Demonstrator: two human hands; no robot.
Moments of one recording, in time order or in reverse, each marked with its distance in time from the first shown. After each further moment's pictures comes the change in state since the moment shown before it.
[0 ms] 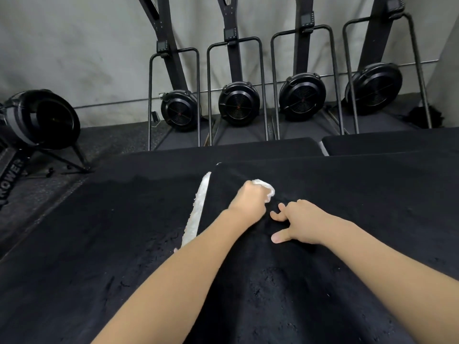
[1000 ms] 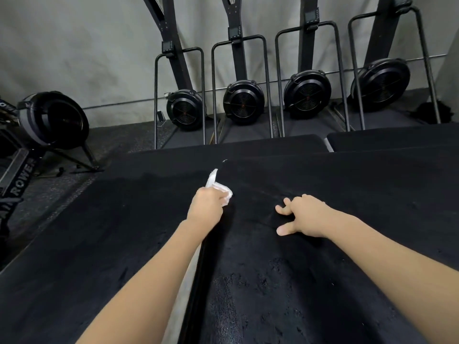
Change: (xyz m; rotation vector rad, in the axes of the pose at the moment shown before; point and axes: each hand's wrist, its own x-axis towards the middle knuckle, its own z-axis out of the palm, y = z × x) left_hand -0.073 -0.081 -0.017 -0.053 0.221 -0.186; right_hand -0.006 -0.005 -0.001 0.025 -0.005 0.039
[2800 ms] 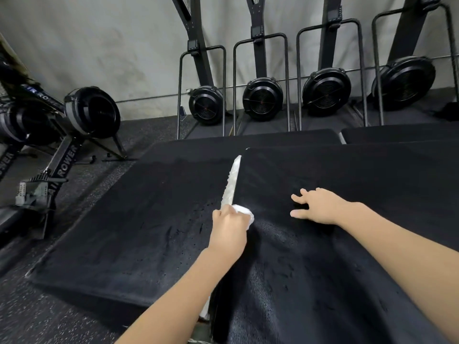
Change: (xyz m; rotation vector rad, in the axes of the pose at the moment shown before) left_hand -0.162 0.055 -0.051 0.139 -0.097 -0.083; right_hand -0.060 -0.020 0.018 -0.088 0.021 -0.045
